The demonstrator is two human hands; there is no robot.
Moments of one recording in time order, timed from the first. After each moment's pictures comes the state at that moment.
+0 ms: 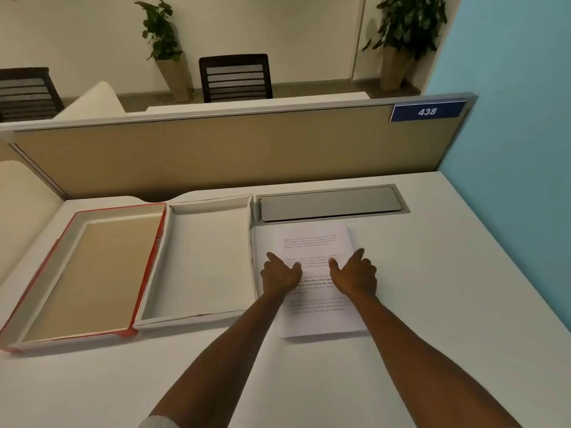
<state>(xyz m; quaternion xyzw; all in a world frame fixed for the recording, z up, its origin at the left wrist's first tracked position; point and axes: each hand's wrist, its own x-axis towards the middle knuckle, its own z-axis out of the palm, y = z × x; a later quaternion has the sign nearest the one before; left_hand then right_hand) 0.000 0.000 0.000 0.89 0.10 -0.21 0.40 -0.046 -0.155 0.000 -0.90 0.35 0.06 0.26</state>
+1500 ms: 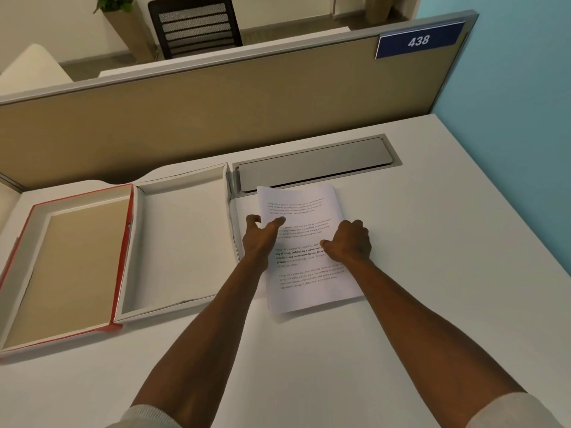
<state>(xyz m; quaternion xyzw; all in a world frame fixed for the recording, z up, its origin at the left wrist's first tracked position) 0.031 -0.007 -0.004 0.78 0.18 -0.22 0.56 -0.037 -0.172 -0.006 -0.91 0.33 0.09 0.22</state>
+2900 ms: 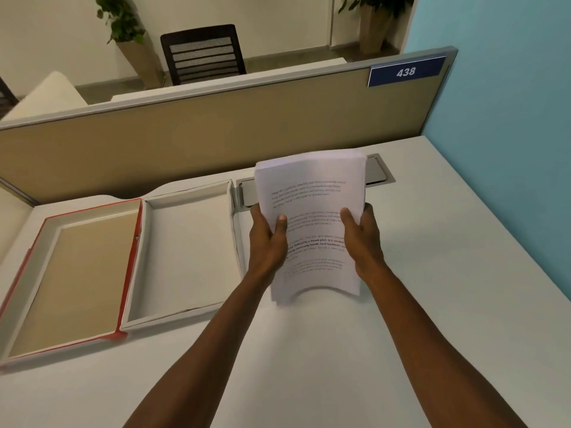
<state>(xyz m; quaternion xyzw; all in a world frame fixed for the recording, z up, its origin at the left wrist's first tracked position) -0.022 -0.009 0.077 0.76 -0.05 -0.07 0.64 -0.068 -0.178 0.063 -0.69 0.28 -0.14 0.65</state>
